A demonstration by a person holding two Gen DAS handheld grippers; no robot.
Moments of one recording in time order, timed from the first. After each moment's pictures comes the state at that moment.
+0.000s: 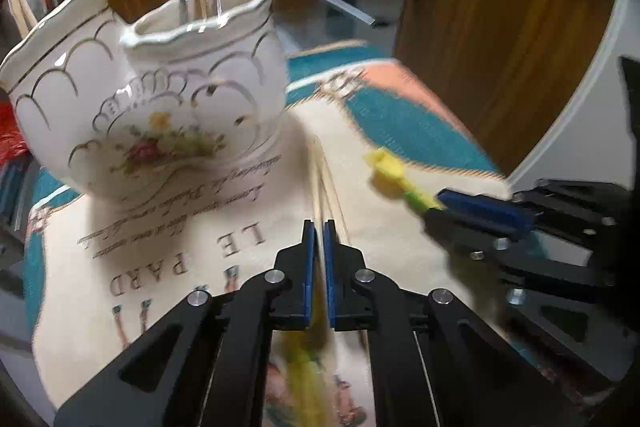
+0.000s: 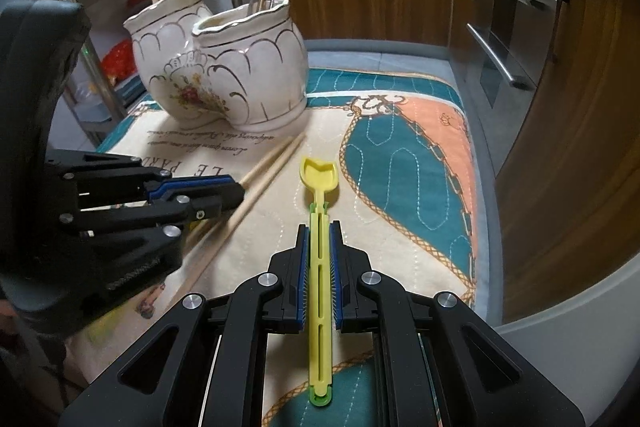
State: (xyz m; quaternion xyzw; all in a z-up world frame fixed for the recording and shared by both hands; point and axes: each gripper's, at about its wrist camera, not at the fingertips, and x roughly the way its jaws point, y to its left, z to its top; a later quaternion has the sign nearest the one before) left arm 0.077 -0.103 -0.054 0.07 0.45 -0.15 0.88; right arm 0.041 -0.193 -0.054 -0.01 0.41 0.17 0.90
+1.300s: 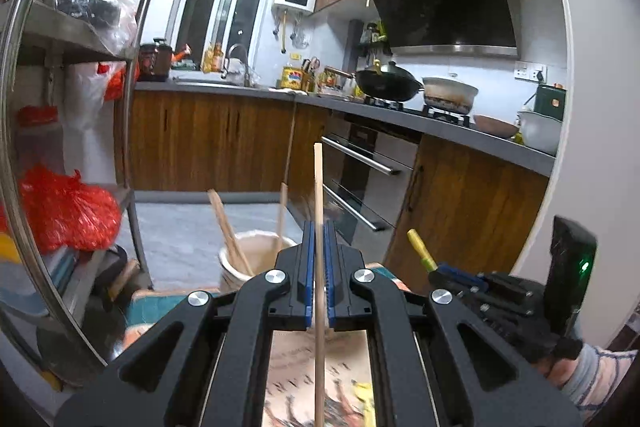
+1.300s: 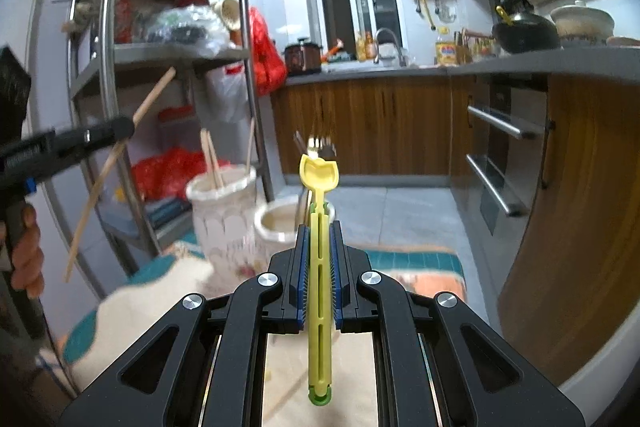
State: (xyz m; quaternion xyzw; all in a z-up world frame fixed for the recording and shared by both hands) left arm 0.015 0.037 0.098 -0.05 0.14 -0.16 0.97; right arm 0.025 -0.175 0.035 0.03 0.17 0.19 0.97
